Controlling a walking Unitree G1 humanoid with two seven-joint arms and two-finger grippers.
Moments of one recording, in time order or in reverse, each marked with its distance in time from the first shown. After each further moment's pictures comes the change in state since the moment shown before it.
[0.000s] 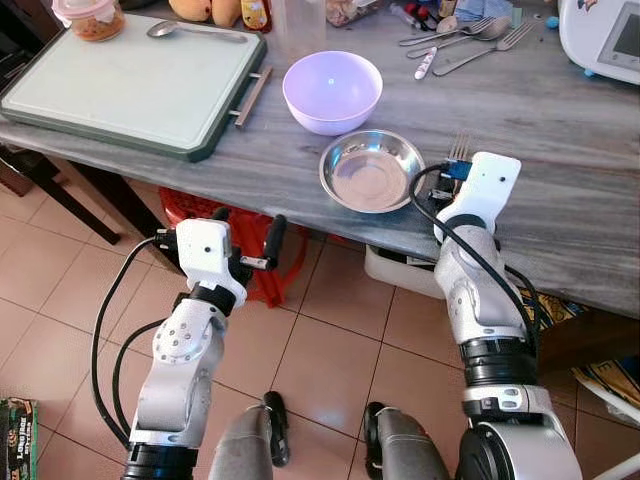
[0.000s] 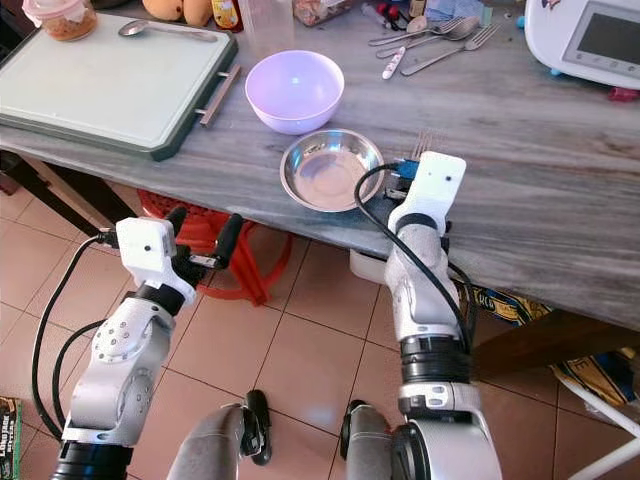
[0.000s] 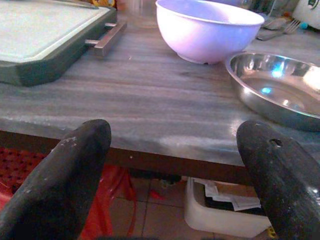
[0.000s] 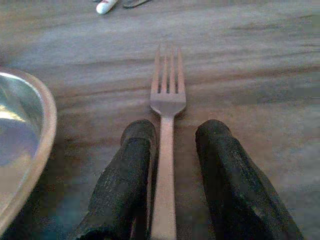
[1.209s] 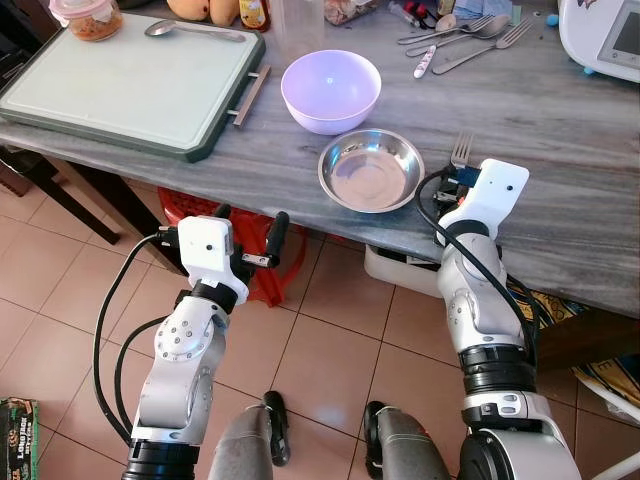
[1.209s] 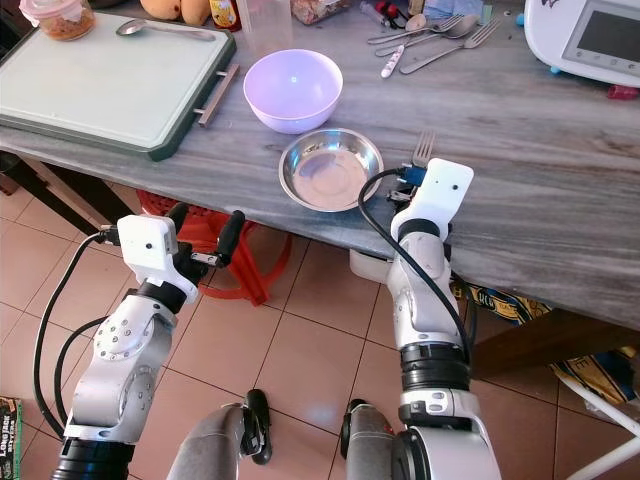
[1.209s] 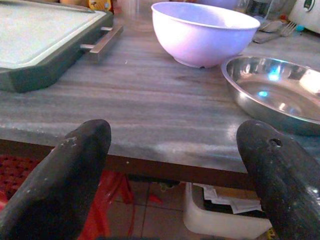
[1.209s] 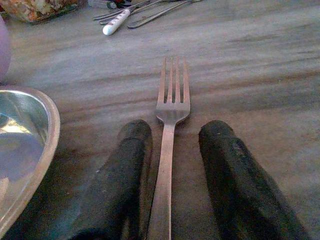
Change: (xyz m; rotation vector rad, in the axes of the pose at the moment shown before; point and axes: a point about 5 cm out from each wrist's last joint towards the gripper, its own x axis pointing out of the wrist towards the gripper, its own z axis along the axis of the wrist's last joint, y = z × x) left arm 0.003 -0.001 0.002 0.003 -0.014 -0.008; right arm -0.003 -0.001 -0.002 0.049 -0.089 0.049
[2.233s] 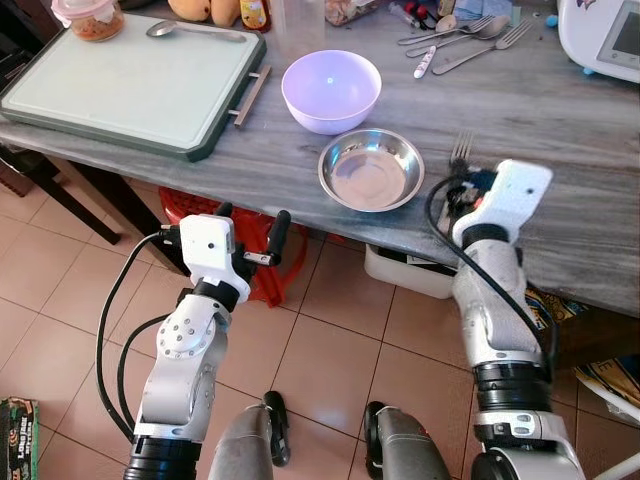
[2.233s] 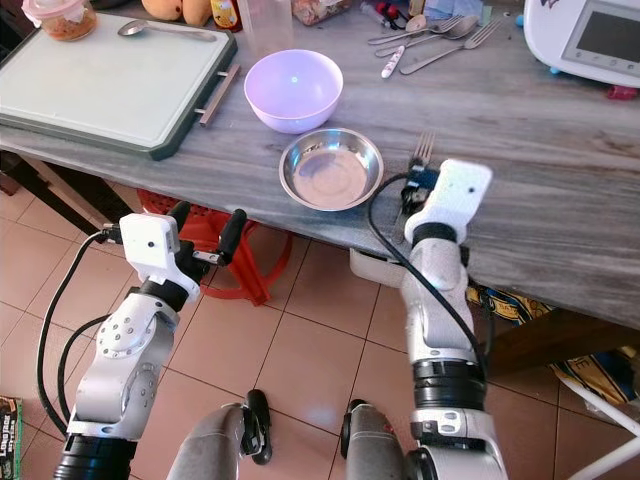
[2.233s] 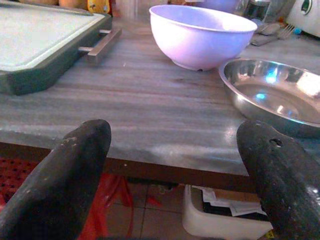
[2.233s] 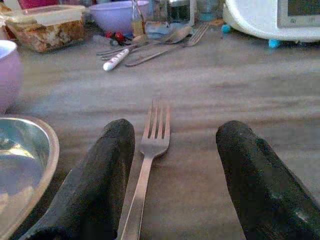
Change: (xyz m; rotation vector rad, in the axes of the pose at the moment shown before) left arm 0.004 -0.001 0.001 -0.002 -0.010 -0.005; right arm -0.011 -0.012 0.016 -0.073 -0.128 0.017
